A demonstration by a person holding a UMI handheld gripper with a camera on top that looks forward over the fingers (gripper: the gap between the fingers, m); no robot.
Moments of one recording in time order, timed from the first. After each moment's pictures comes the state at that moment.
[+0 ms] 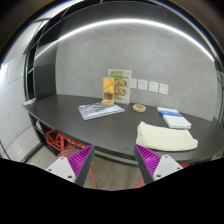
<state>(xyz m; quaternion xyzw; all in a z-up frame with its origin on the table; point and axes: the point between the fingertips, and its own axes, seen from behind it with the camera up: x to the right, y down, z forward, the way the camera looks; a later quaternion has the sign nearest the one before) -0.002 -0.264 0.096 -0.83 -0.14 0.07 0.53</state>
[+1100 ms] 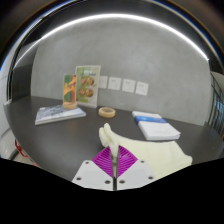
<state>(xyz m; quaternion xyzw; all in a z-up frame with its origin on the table) 0.132 -0.069 0.049 -0.81 -0.09 -0.02 0.58</state>
